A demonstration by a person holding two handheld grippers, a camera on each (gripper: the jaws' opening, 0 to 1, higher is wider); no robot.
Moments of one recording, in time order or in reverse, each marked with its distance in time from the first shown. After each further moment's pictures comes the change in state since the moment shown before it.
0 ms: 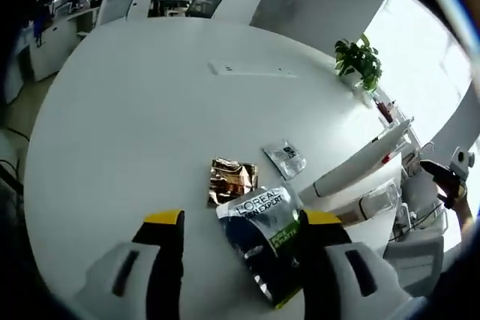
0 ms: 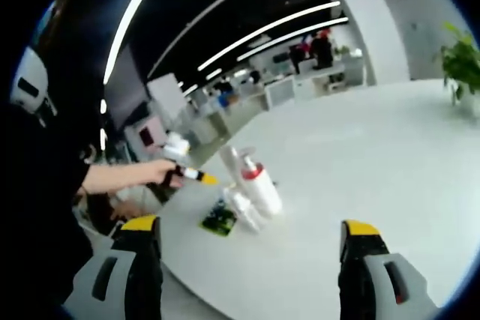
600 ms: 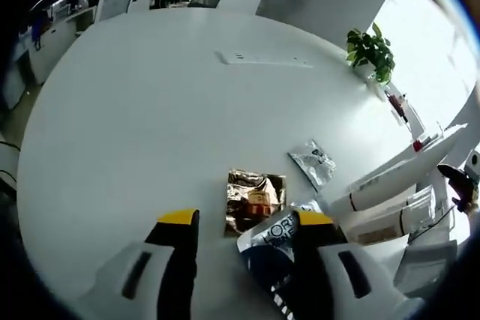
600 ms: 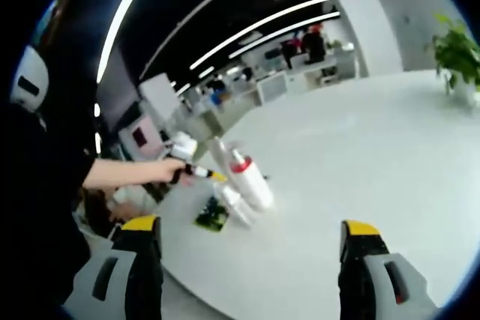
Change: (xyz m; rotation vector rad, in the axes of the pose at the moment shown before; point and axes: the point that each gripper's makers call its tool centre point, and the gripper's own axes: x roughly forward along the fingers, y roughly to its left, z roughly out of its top) left arm 0.047 0.023 0.006 0.030 0.042 0.041; right arm 0.003 -0.014 -0.009 0.032 0.017 -0.025
